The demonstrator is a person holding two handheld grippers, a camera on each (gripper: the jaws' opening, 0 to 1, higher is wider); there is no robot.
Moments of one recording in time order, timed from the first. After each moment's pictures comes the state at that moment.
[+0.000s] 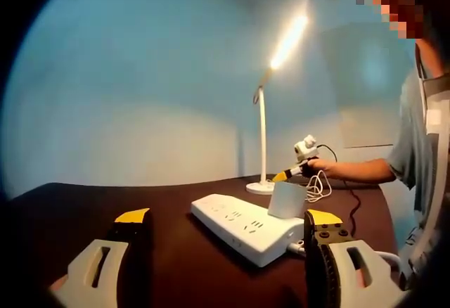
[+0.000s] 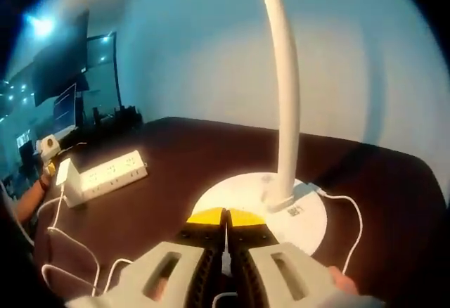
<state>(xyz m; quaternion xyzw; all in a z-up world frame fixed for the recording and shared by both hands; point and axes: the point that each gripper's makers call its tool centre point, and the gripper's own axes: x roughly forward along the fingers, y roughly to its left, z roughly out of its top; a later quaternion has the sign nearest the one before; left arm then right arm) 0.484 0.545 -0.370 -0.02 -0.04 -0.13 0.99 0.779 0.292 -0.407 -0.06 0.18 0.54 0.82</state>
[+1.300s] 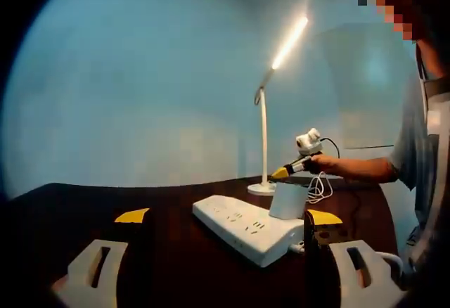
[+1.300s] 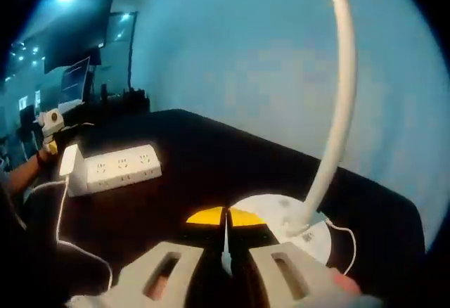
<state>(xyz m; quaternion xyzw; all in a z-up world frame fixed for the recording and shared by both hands) 0.485 0.547 -0.368 -0.02 -0.04 -0.12 0.99 0.755 0.315 -0.370 -0.16 0.12 0.55 0.81</state>
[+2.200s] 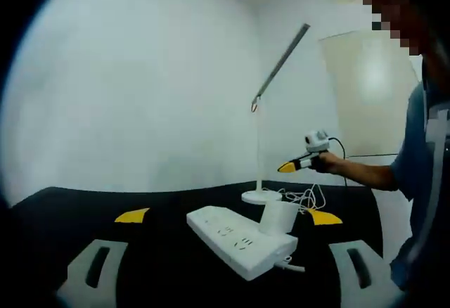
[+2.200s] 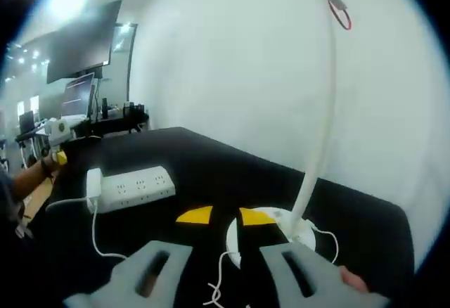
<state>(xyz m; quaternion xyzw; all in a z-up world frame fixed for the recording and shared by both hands) 0.479 0.537 -0.344 -0.02 -0.04 -0.13 0.99 0.722 0.286 -0.318 -0.12 0.10 0.55 0.82</state>
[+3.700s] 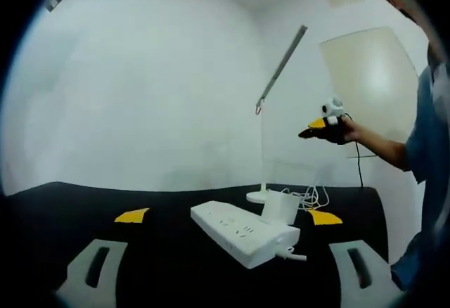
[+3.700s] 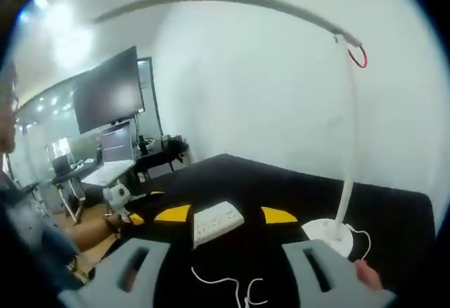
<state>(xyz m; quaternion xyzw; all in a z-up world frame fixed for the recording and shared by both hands) 0.469 0.541 -0.363 -0.03 -0.07 -0.11 0.99 0.639 0.274 -0.216 0.02 0.14 0.63 0.76</state>
